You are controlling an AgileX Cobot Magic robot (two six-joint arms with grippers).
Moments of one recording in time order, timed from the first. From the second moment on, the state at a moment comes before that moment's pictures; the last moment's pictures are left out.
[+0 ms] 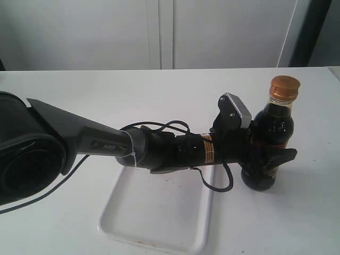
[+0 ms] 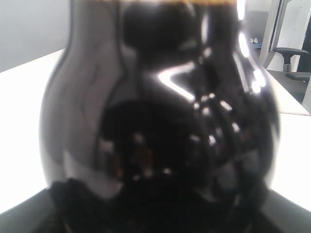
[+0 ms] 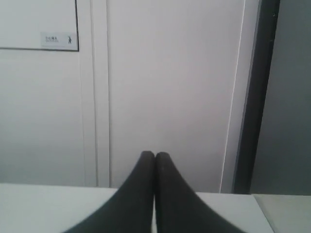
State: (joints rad) left arm -0.86 2.37 -1.53 0.79 -0.92 -0.56; right arm 0.04 0.74 -0.58 -0.13 -0.16 0.15
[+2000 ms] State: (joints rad) left arm -0.86 2.37 -1.53 0.79 -0.90 -0.58; right arm 0.15 1.17 -0.71 -0.29 0.13 -0.54
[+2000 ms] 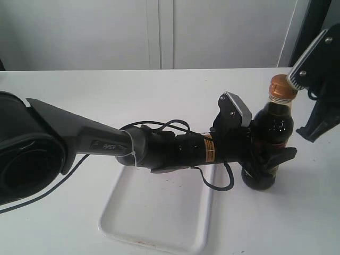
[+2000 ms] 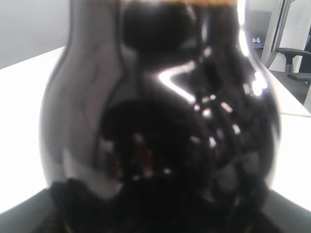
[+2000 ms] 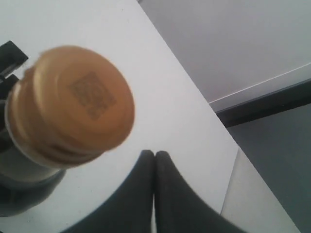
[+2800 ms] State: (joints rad) left arm -0.86 2.37 -1.53 0.78 -0.88 -0.59; right arm 0.18 1.25 -0.71 -0.29 0.05 -0.52
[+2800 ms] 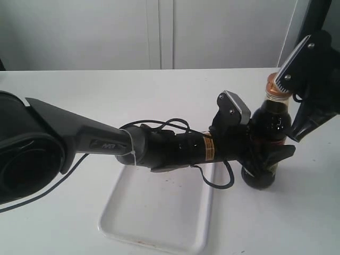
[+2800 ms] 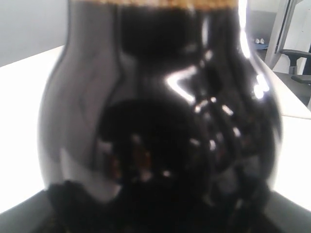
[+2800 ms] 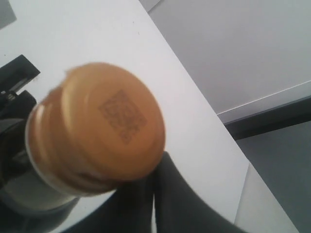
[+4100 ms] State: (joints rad) left arm -0.89 2.35 -1.54 0.73 -0.77 -0.56; right arm 0.21 1.22 -0.79 -0.30 0.22 -0.52
